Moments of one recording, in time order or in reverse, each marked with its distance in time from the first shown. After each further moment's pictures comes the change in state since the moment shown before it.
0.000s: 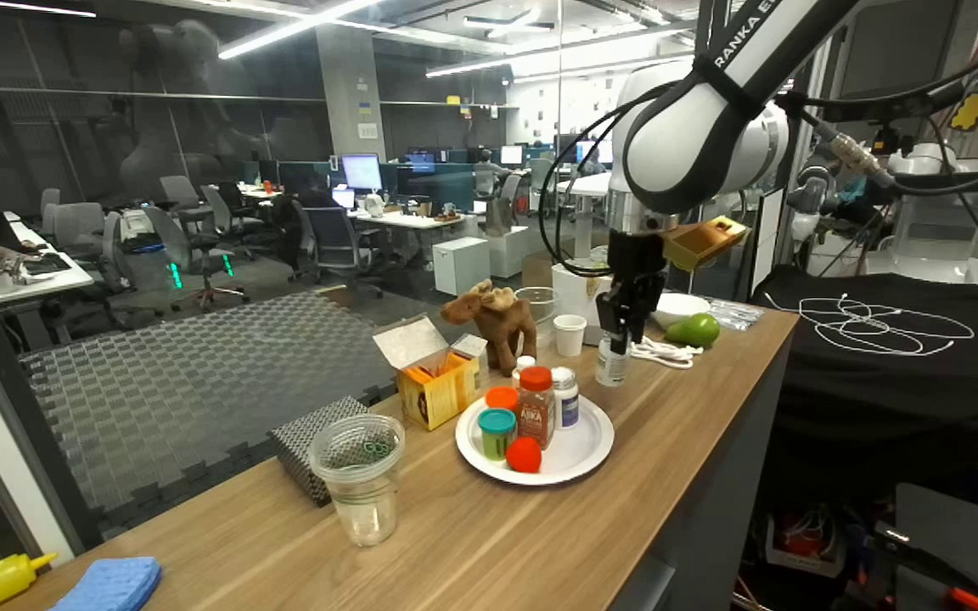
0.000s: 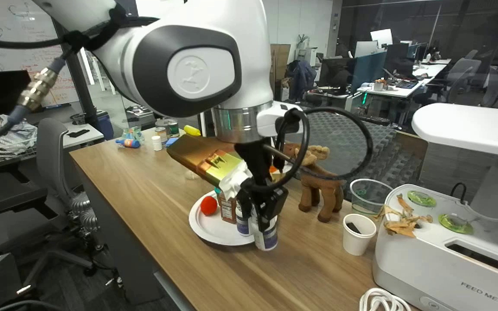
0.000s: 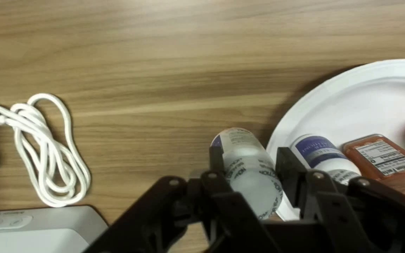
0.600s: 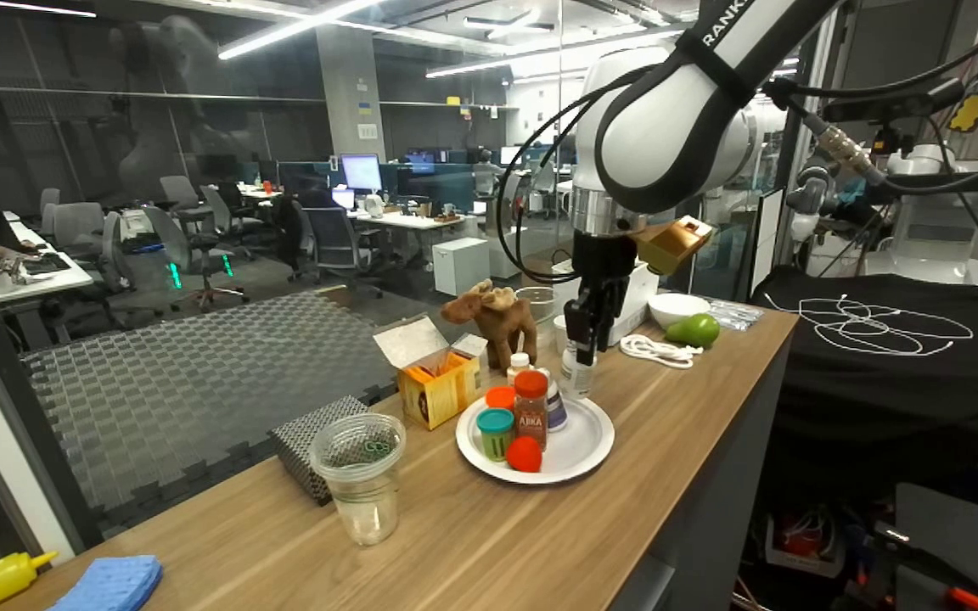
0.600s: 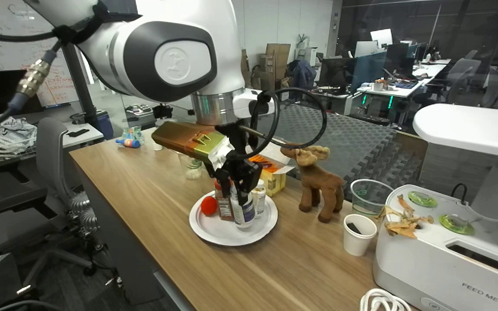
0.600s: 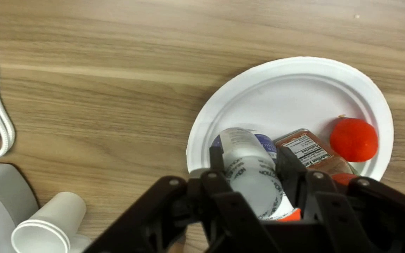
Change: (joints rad) arm 0.037 -0.012 0.085 0.002 0.007 -0.002 -0.050
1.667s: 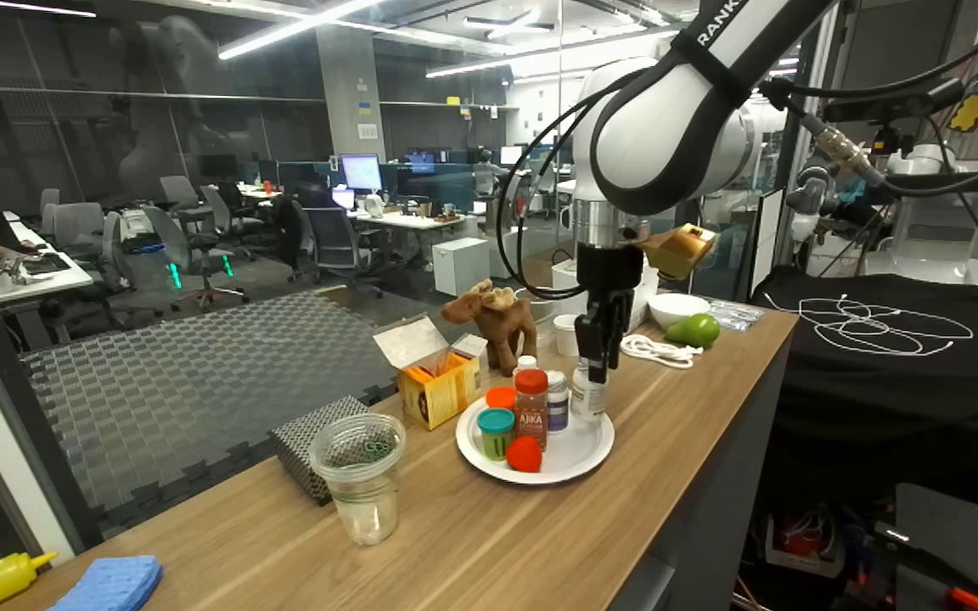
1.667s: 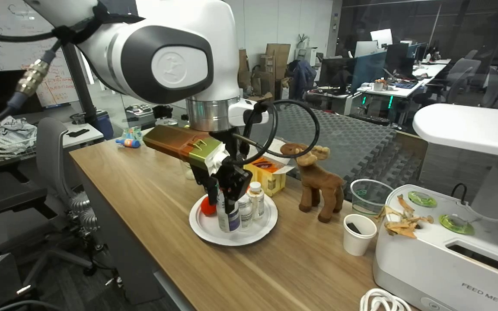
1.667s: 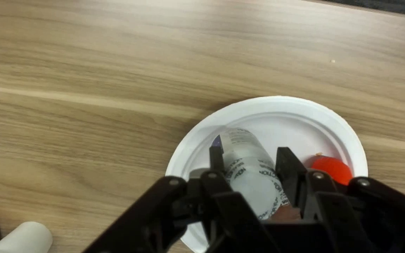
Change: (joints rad) arm 0.001 0.004 0.014 -0.005 0.039 -0.087 -0.081
